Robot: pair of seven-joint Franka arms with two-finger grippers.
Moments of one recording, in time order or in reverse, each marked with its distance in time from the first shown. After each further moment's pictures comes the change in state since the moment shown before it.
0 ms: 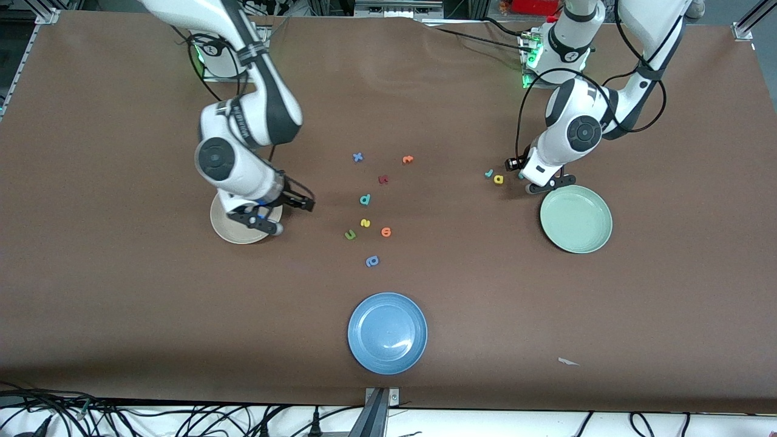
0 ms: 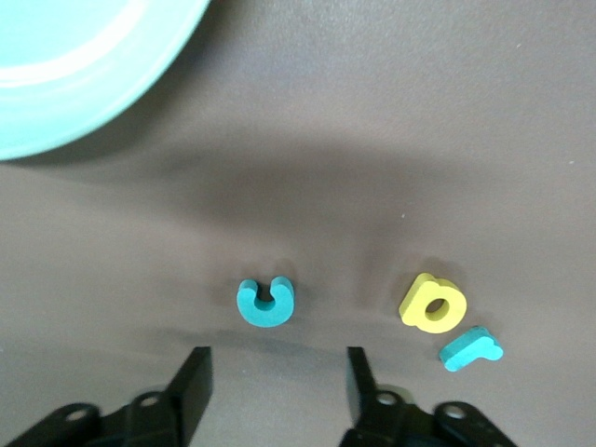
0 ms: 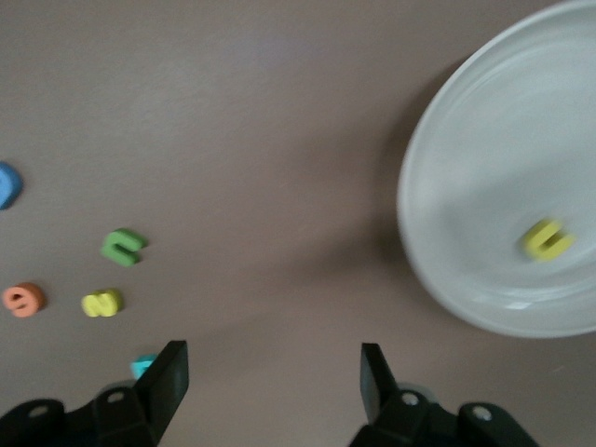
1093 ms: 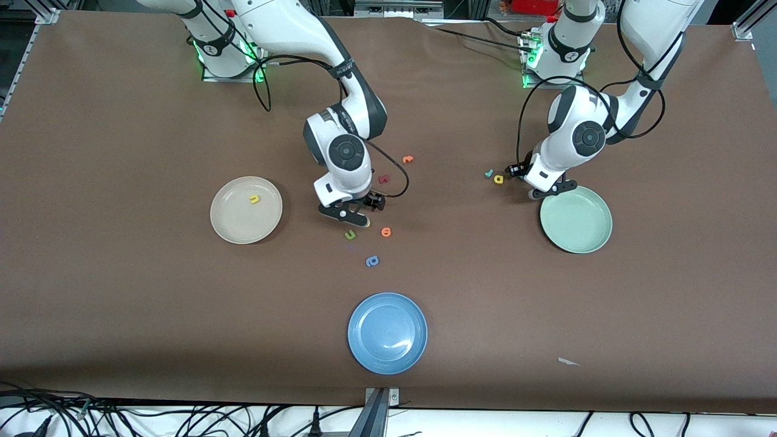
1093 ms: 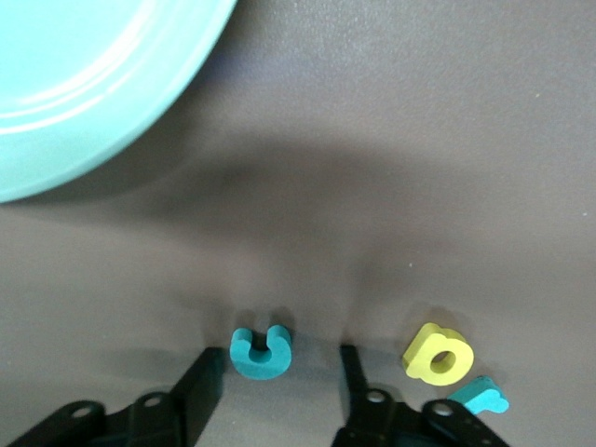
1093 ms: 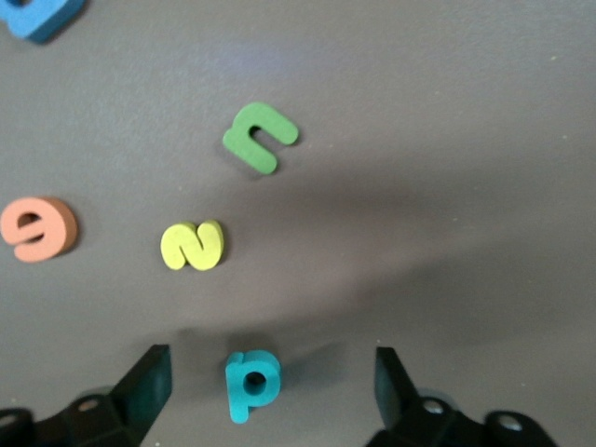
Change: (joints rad) left arm 0.031 0.063 0.002 0.003 0.000 0.090 0.010; right arm 0.215 0.289 0.002 0.193 -0.079 0.102 0.146
